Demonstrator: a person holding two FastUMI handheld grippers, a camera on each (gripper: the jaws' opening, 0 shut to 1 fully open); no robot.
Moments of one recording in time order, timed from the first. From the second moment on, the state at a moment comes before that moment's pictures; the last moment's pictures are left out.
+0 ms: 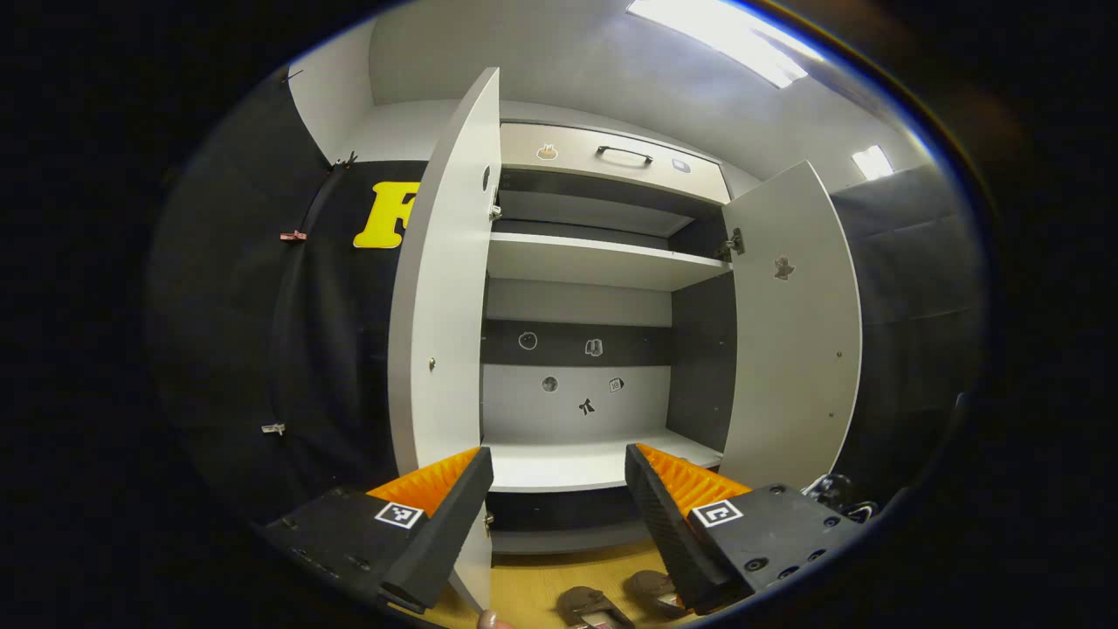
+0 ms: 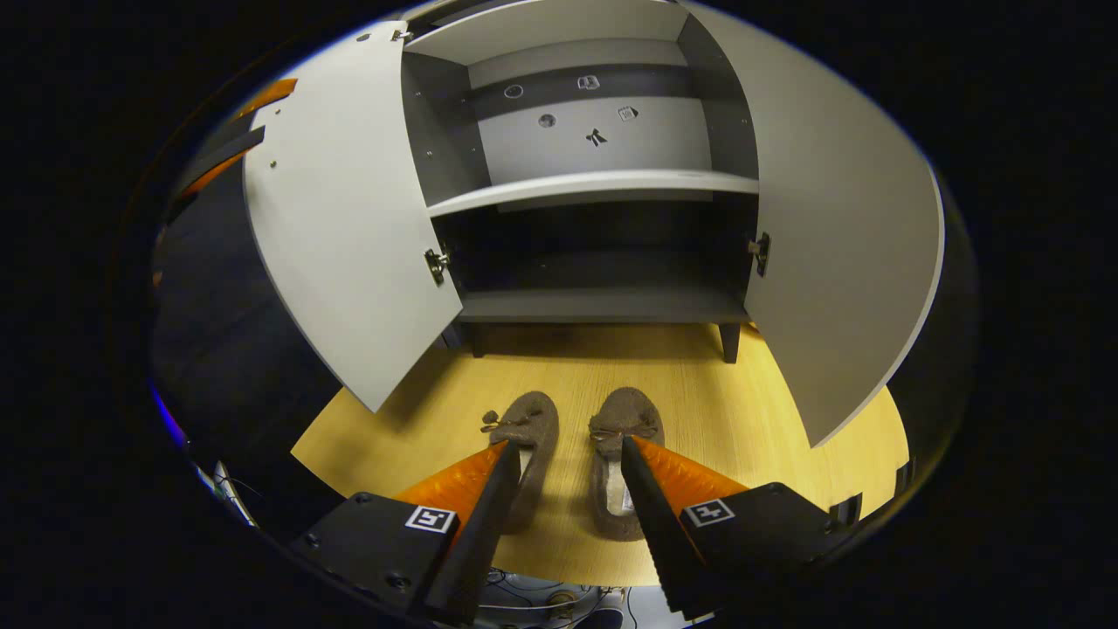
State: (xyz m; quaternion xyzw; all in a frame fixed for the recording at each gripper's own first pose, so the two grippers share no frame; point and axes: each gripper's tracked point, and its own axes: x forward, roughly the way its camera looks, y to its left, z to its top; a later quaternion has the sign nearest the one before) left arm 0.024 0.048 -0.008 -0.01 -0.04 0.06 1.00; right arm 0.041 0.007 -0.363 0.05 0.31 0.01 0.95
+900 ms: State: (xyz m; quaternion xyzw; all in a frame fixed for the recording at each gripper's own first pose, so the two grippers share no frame) left arm 0.053 0.071 -0.073 0.00 0.00 0.11 0.99; right arm 0.121 -0.015 -0.509 0.04 0.36 -0.02 0.93
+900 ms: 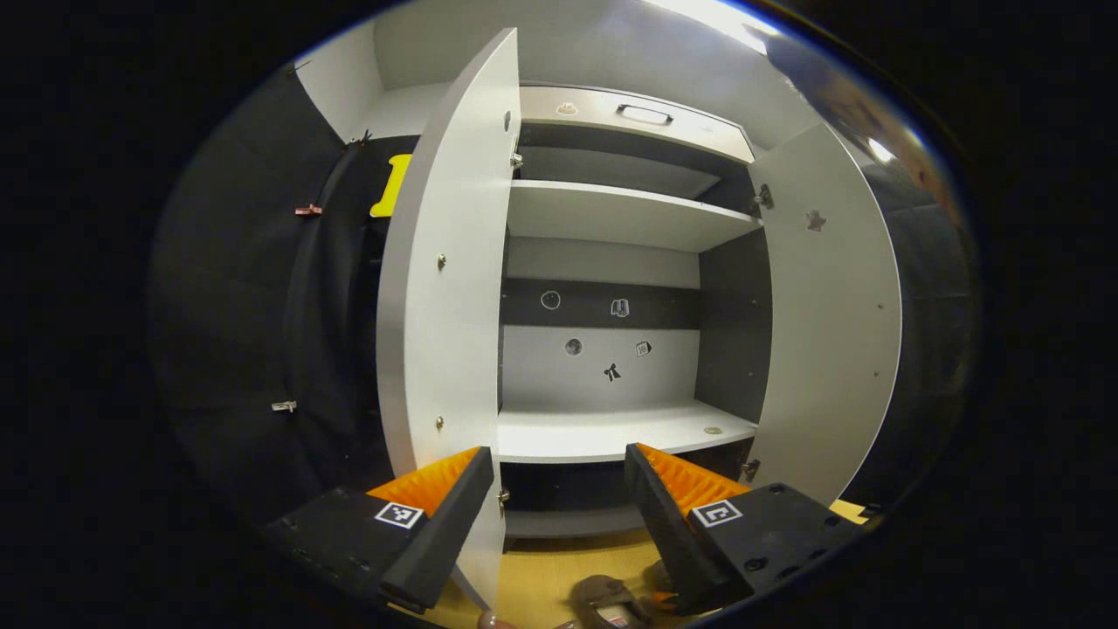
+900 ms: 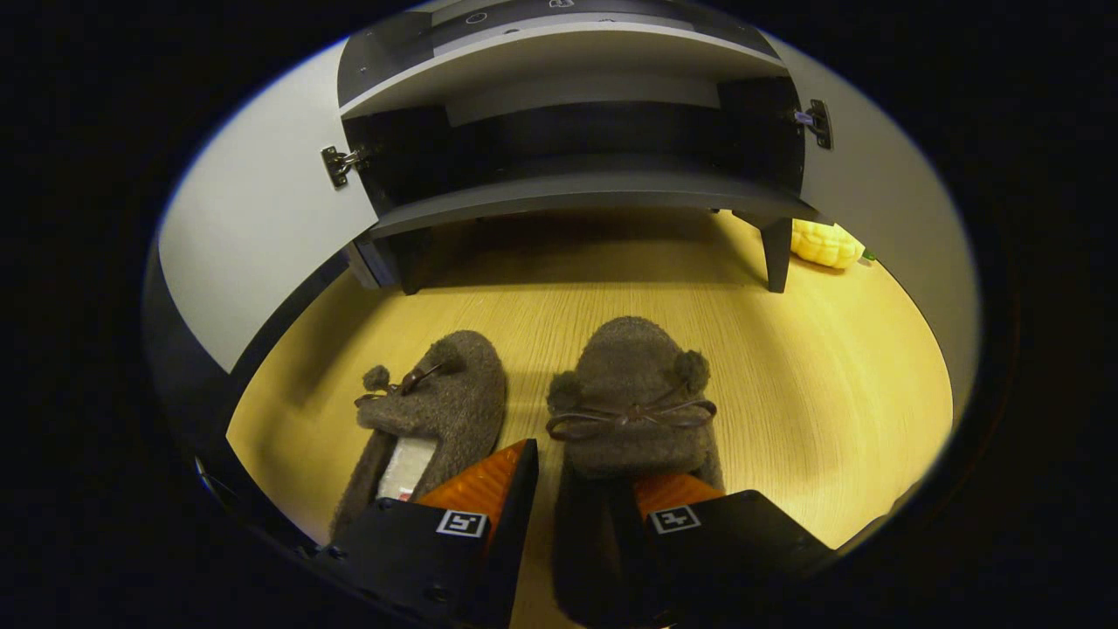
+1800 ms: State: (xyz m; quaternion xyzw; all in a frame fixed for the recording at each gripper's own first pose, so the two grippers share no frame) left arm 0.053 0.057 -0.074 0.02 0.02 0.09 1.00; right arm 0.129 -0.013 -0.447 0.03 0.33 0.01 0.94
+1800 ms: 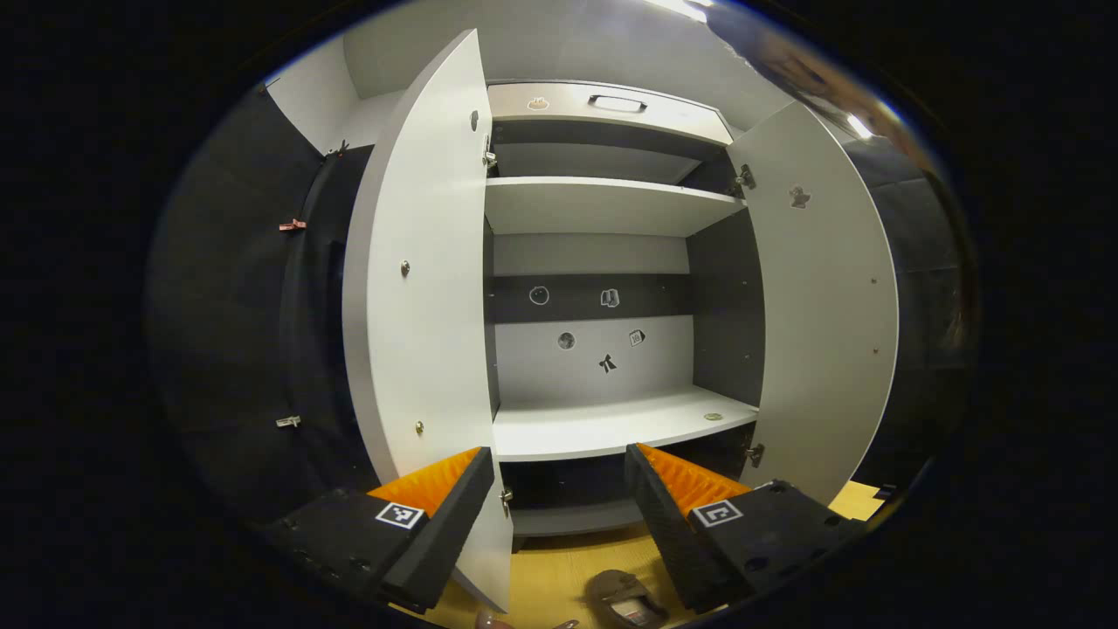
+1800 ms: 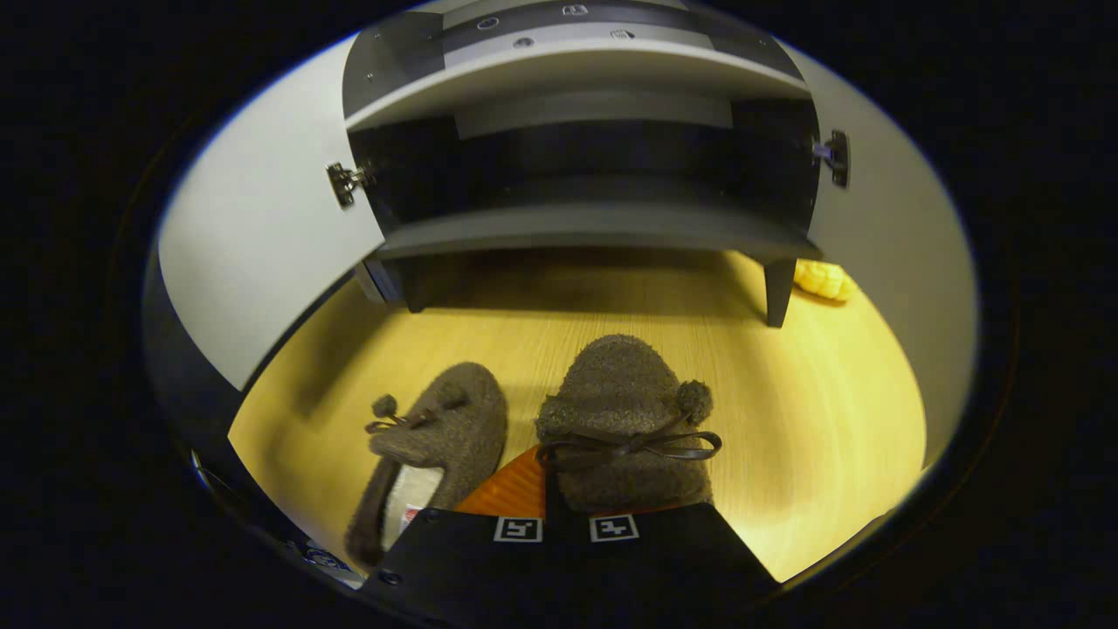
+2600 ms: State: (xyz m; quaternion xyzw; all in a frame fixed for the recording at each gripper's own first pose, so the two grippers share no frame) left arm 0.021 0.002 -0.041 -0.01 0.02 0.01 1.00; right arm 0.243 -0.030 -0.132 -0.03 0.13 0.00 0.99
